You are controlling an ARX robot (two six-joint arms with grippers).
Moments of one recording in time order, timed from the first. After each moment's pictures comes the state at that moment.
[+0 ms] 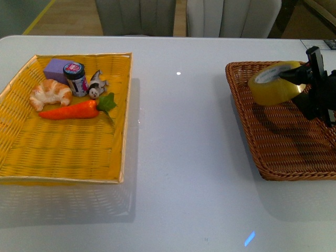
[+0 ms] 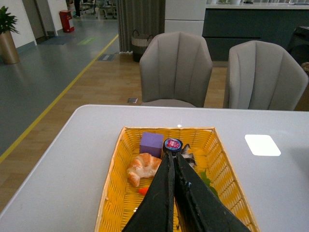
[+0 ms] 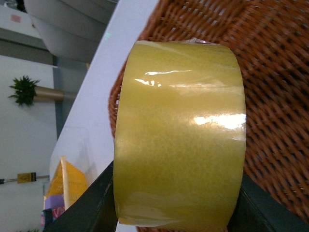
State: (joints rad) left arm 0.00 0.69 0.06 0.62 0.00 -0.01; right arm -0.10 2.37 1.05 0.90 -0.34 0.93
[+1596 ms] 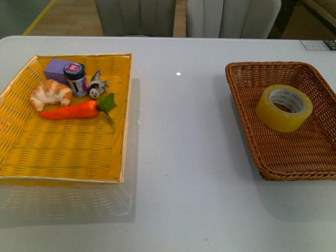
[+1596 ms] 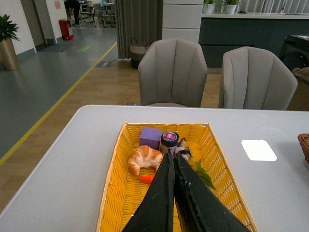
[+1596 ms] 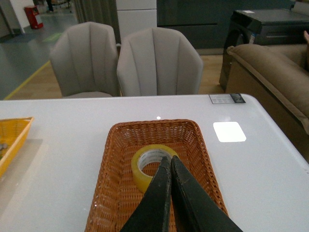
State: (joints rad) left arm 0.00 0.02 0.01 0.00 0.00 -0.01; right arm -0.17 0.61 0.06 0.55 -0.16 0.01
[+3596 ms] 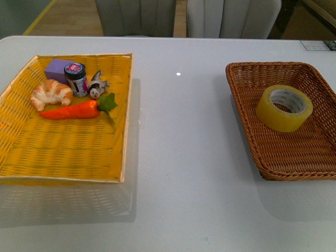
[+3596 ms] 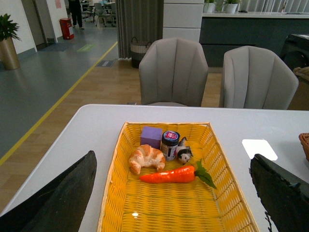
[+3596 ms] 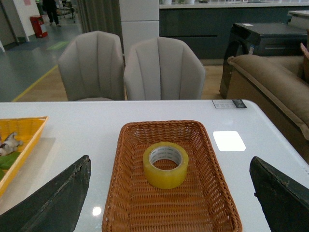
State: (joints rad) left arm 0.00 0.02 0.01 0.00 0.00 -0.01; right arm 0.00 0.01 0.02 0.00 0.00 0.00
